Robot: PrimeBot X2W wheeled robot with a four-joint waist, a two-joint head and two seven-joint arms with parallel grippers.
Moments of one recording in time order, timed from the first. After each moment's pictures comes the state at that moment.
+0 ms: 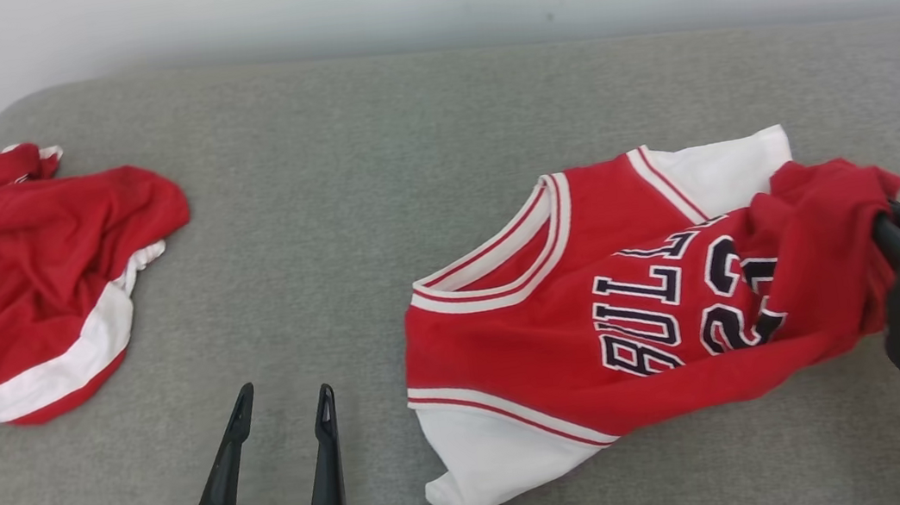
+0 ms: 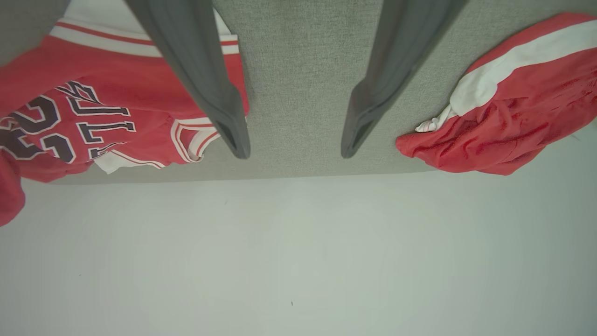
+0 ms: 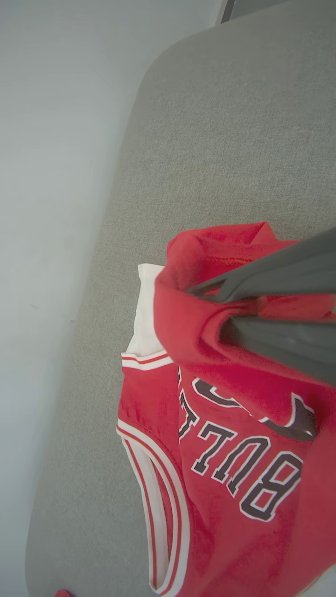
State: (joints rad) left arm -0.03 0.05 -0.14 -0.02 -0.07 -0.11 -0.26; right arm -0.22 -0.42 -0.11 -0.24 0.28 0.13 0.76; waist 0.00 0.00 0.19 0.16
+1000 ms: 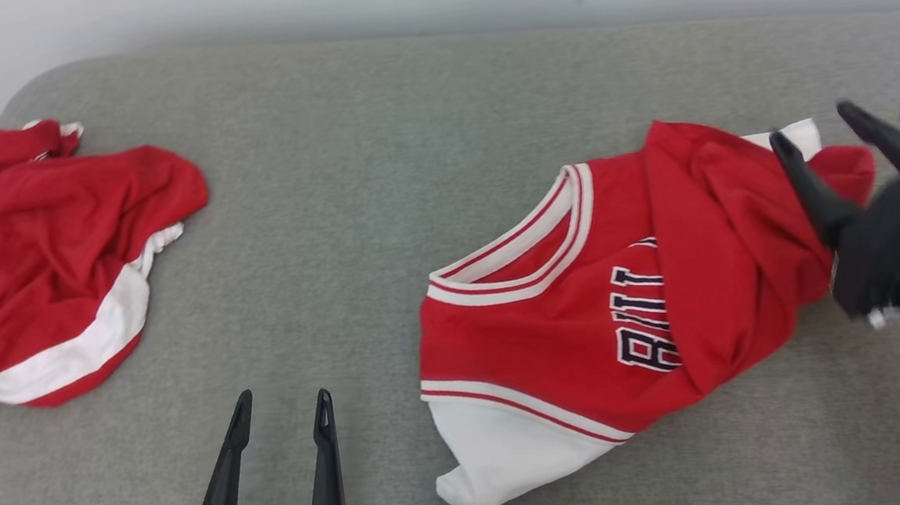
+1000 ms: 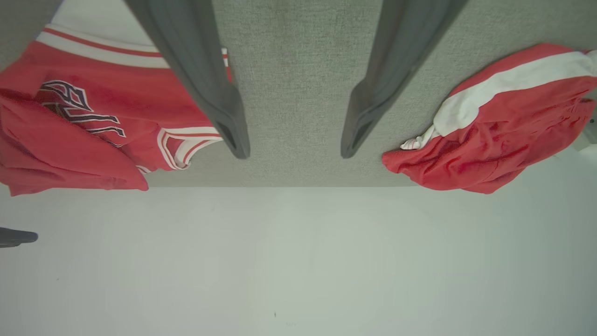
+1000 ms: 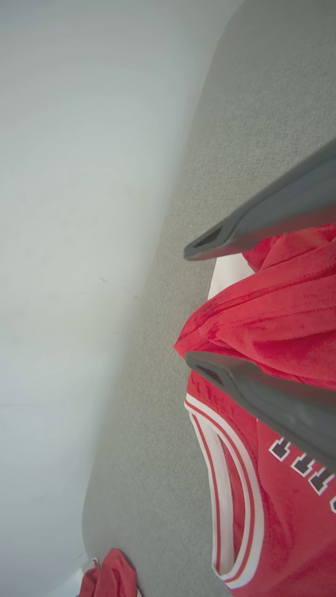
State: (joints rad) left arm -0.02 0.05 -0.16 -0.02 -0.10 -0.09 -0.26; right arm -0.46 -0.47 0.07 0.08 0.31 0.13 0.41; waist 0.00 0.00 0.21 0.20
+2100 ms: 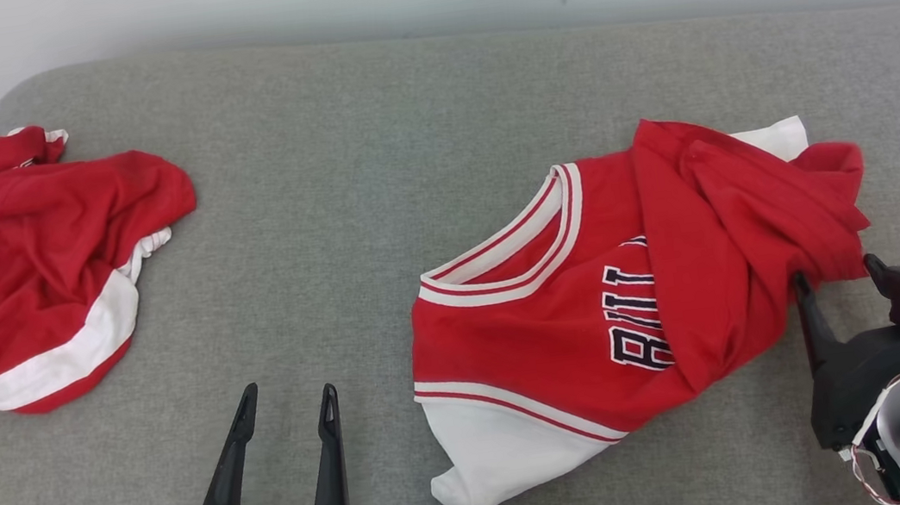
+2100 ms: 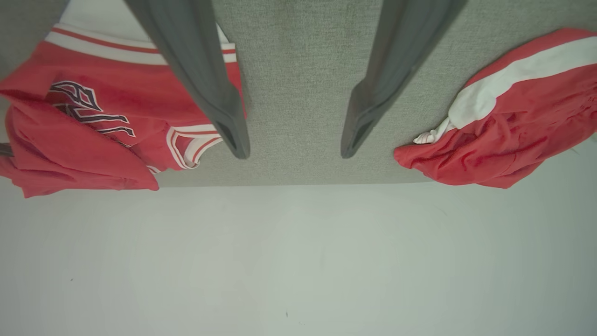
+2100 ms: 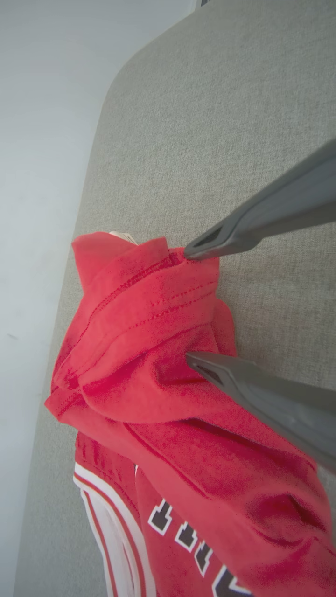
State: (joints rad) left arm -0.03 0.05 -0.16 -0.01 -0.09 -0.11 -0.26; right arm -0.15 -0.10 -0.21 -0.01 -0.12 0.13 0.33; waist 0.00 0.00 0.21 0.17
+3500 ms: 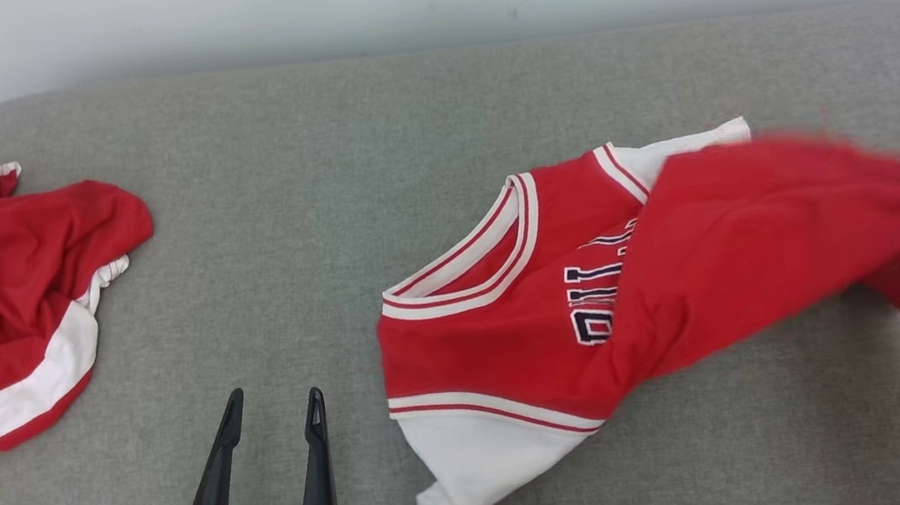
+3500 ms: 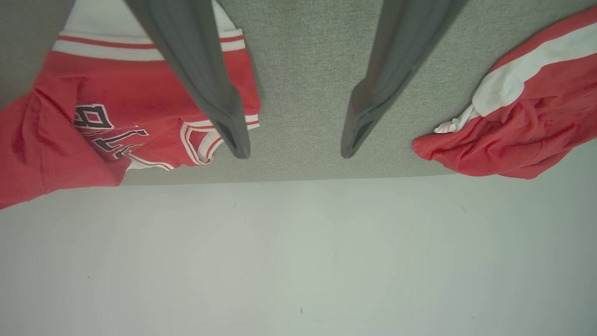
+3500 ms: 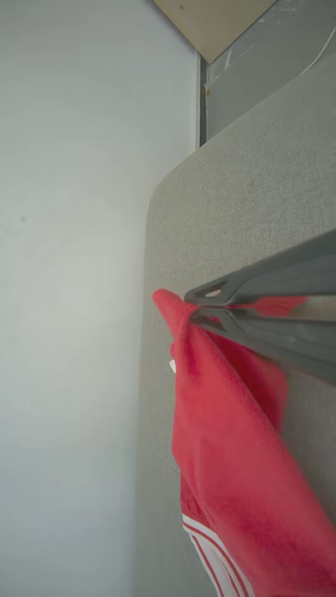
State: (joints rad) left arm -0.03 0.05 -0.13 -0.01 -0.09 -0.11 -0.26; right arm -0.08 -0.12 -0.34 -0.36 -0.01 0.13 0.41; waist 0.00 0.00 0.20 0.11
